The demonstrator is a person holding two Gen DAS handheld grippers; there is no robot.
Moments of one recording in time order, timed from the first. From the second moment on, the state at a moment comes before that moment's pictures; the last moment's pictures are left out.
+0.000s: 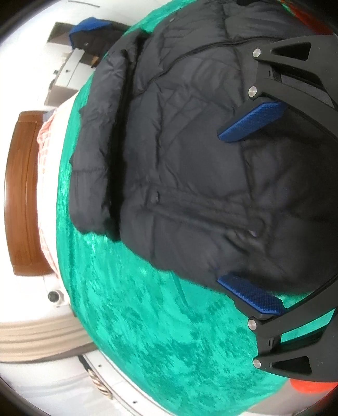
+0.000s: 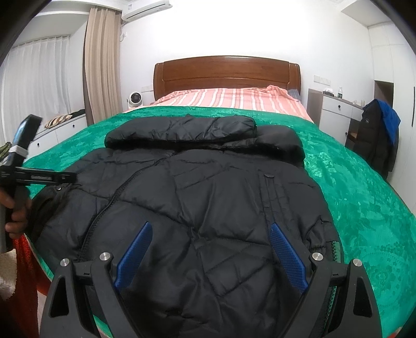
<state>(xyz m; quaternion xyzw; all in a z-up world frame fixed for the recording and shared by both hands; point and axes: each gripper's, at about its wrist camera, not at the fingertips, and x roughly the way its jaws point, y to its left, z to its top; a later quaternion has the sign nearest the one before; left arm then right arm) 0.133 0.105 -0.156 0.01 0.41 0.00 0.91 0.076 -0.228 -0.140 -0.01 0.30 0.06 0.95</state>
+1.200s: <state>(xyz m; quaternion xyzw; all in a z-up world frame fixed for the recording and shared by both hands) 0.117 0.136 -0.176 -0.02 0.44 0.03 0.90 0.075 -0.224 -0.145 -0.02 0.32 0.05 0.95</state>
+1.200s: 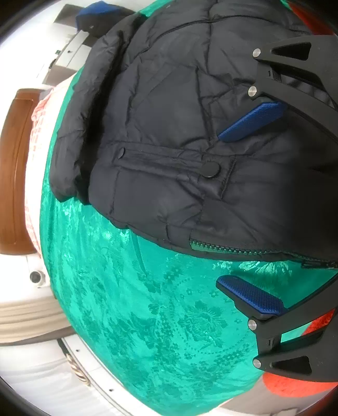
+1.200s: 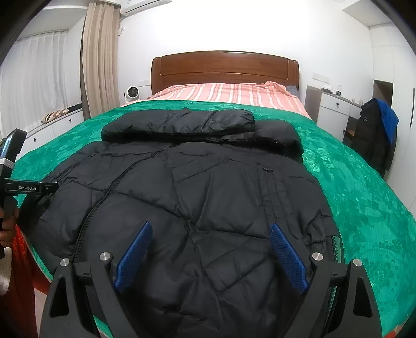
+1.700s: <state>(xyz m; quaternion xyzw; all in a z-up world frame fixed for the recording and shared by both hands) 0.117 0.139 -0.181 -0.02 0.44 0.04 0.89 0.076 -0.223 -0.146 -0.02 0.32 0.05 0.95</state>
